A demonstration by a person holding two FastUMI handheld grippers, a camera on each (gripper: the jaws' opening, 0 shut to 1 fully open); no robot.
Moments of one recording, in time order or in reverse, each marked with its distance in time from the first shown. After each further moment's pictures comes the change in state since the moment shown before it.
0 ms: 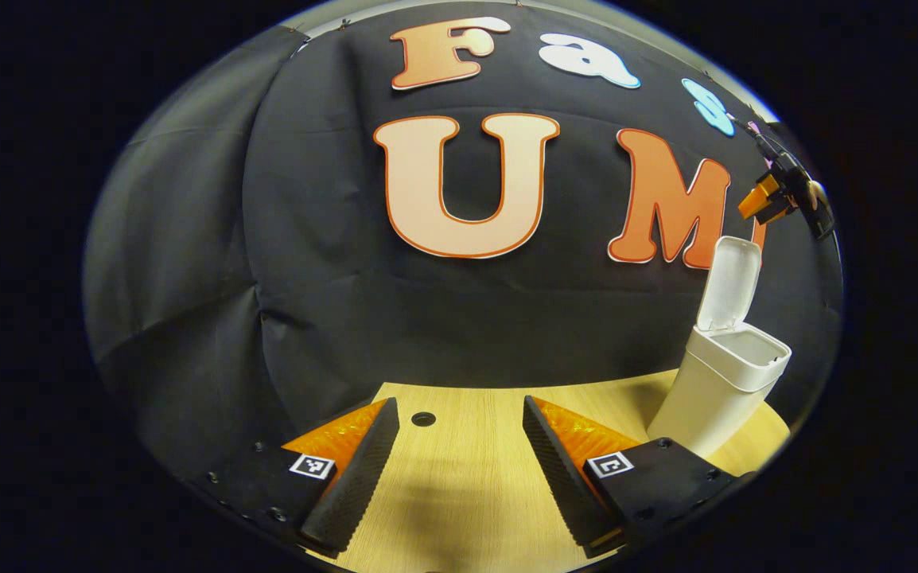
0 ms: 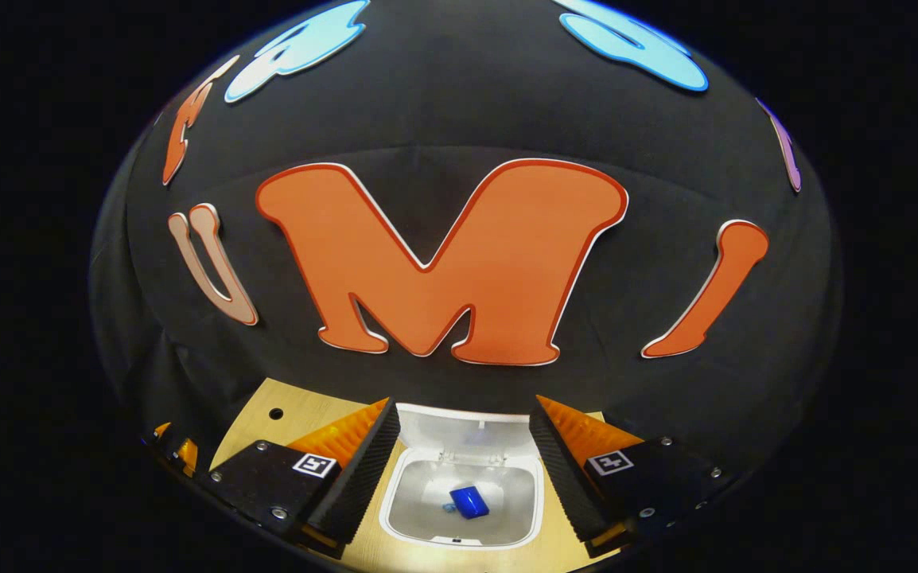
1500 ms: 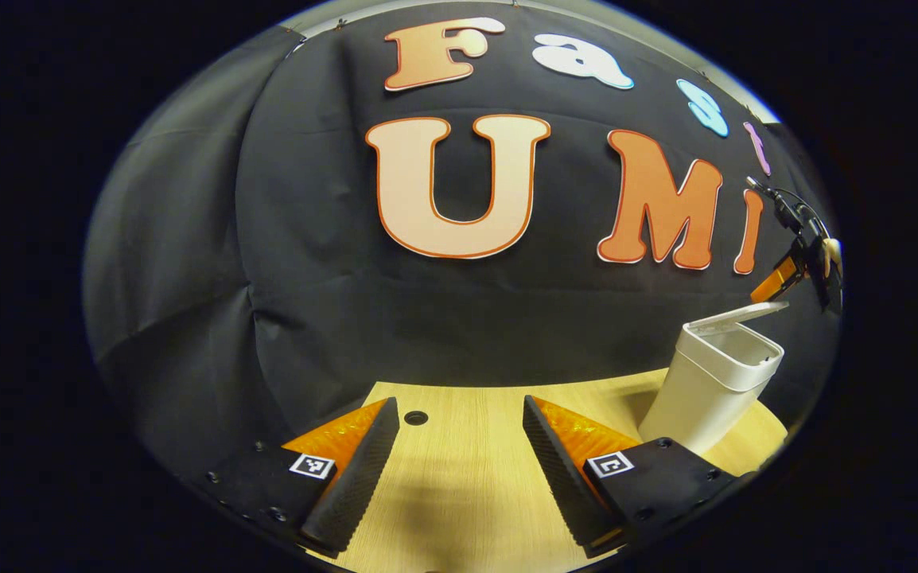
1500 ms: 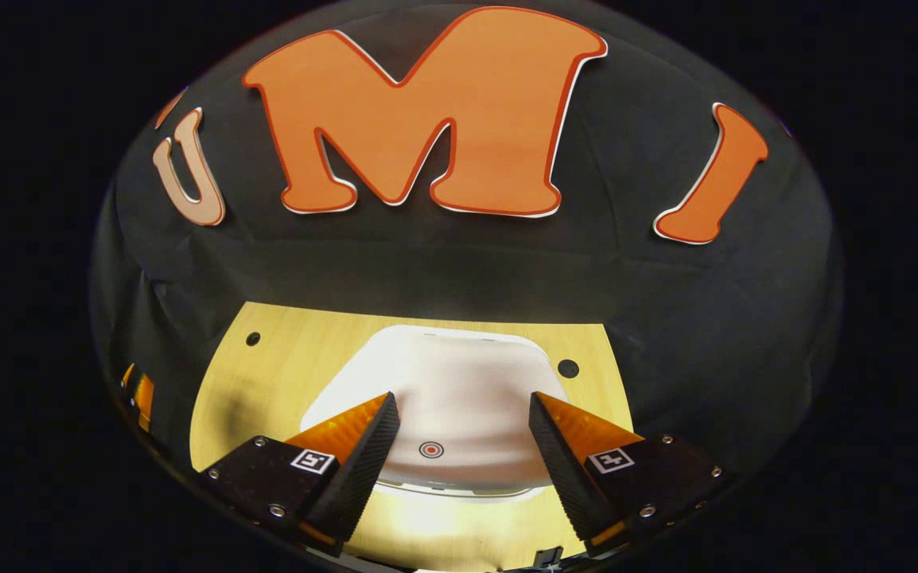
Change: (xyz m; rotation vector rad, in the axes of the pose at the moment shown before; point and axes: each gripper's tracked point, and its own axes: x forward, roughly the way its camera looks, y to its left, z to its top) left arm -0.008 -0.011 0.005 -0.001 -0.003 -0.043; right arm 0.008 -0.007 -0.170 -0.042 0.283 -0.023
